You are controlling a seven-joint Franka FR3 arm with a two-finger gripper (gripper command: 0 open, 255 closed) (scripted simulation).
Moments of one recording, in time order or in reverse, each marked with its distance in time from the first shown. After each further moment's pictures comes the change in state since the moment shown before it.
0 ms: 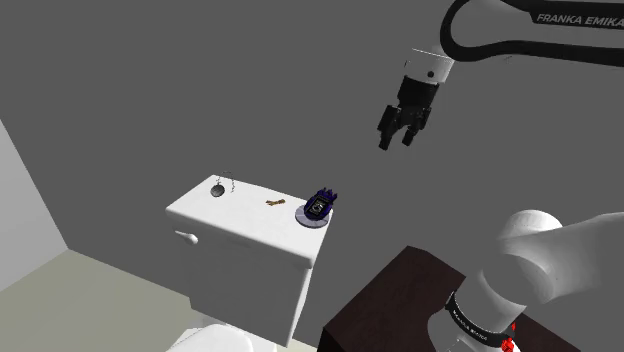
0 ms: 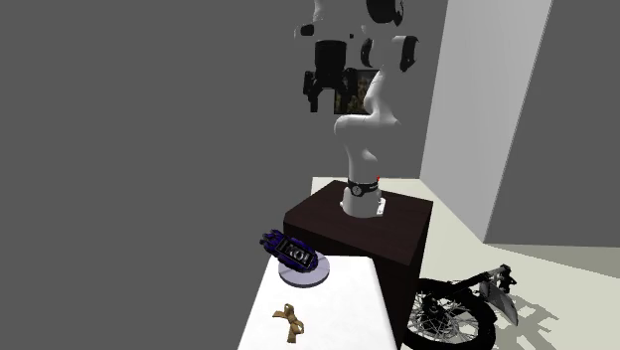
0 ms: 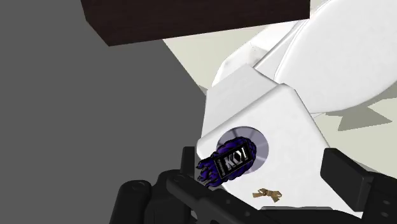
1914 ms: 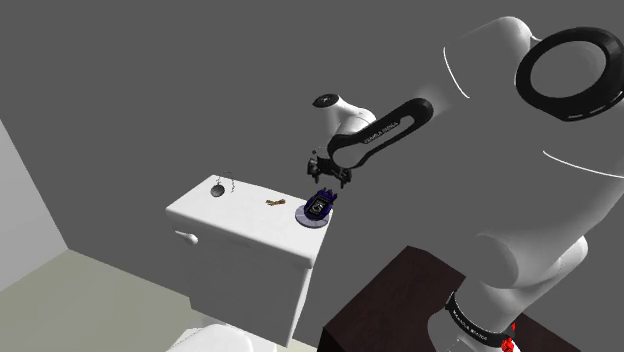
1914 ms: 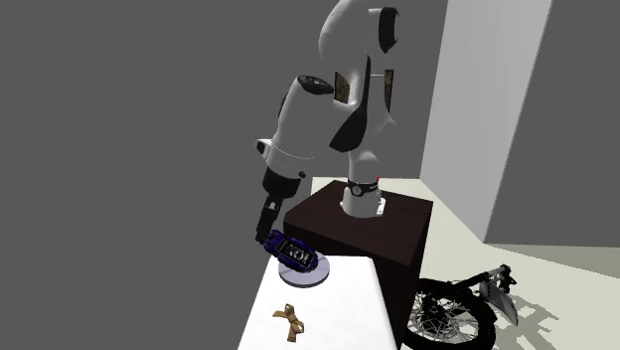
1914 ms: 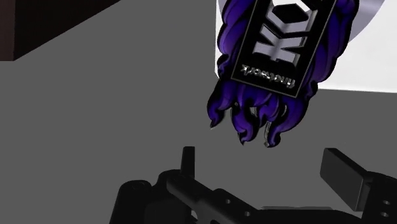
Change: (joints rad) arm -0.395 0.861 0.451 0.111 -0.579 0.653 1.374
